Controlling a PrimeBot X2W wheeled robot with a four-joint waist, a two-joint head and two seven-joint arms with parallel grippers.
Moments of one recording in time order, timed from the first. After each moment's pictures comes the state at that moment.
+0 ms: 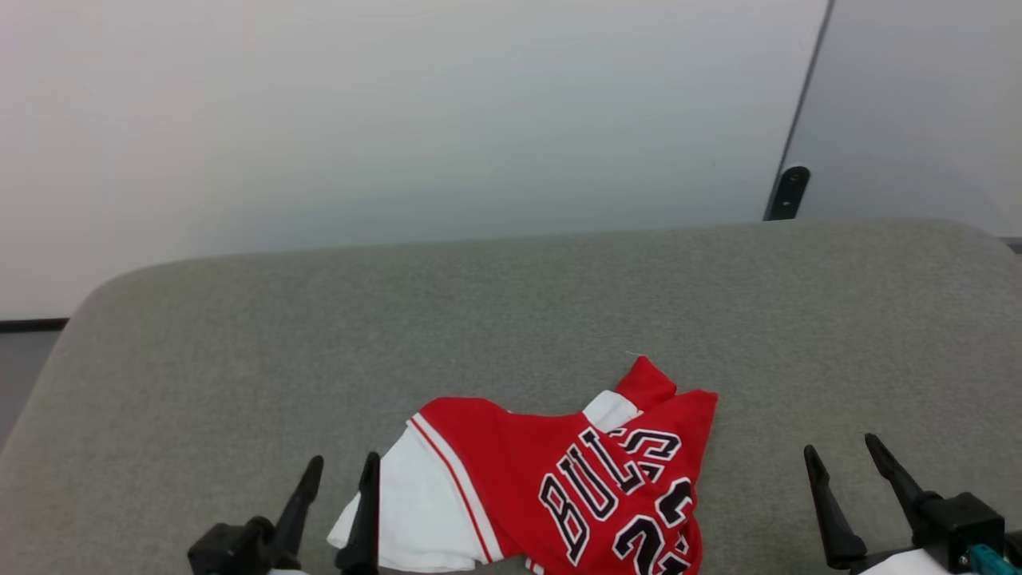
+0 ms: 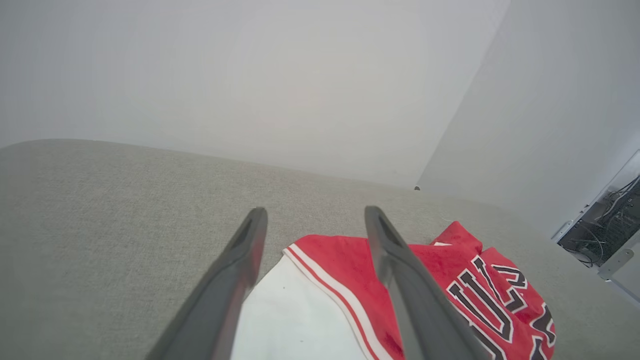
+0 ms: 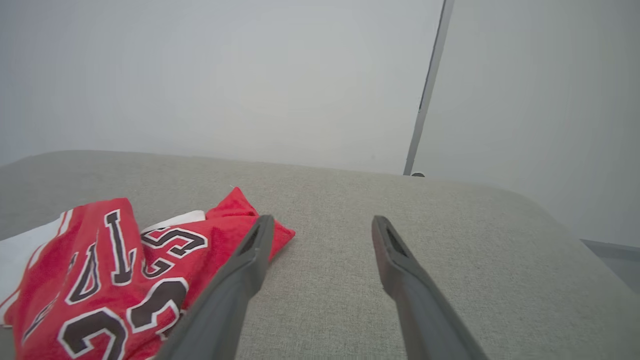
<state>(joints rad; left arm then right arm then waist) 0.05 0.13 -0.13 0.17 -0.44 -0.08 -0.26 0.03 -0.20 0.08 0.17 0.17 0.13 -0.20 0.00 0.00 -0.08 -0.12</state>
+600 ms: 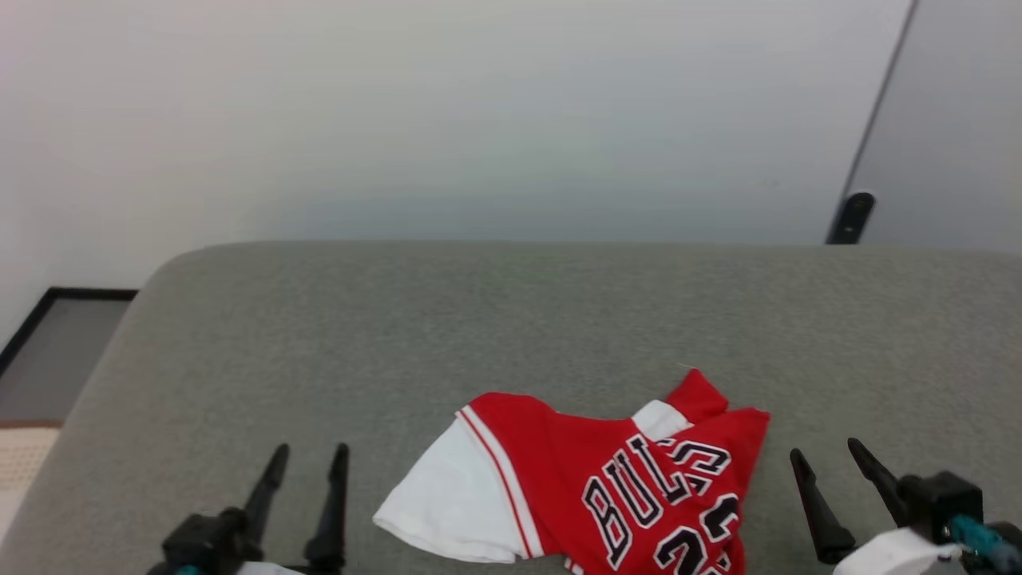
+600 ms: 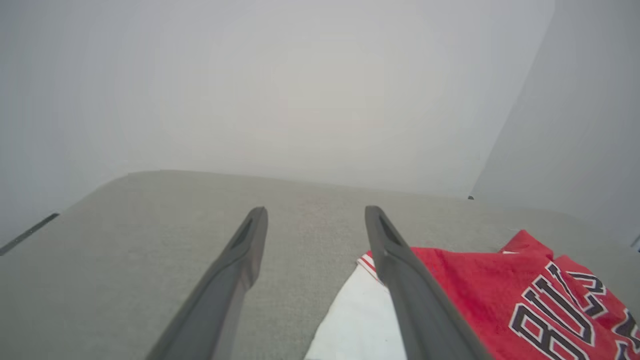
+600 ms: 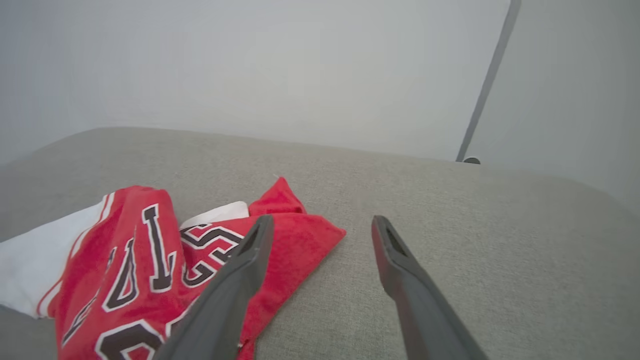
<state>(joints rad) 0.04 0.14 -0.06 0.18 -0.32 -0.12 -0.26 -0.02 -0.20 0.10 0.26 0.22 0.13 -0.16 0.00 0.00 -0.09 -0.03</state>
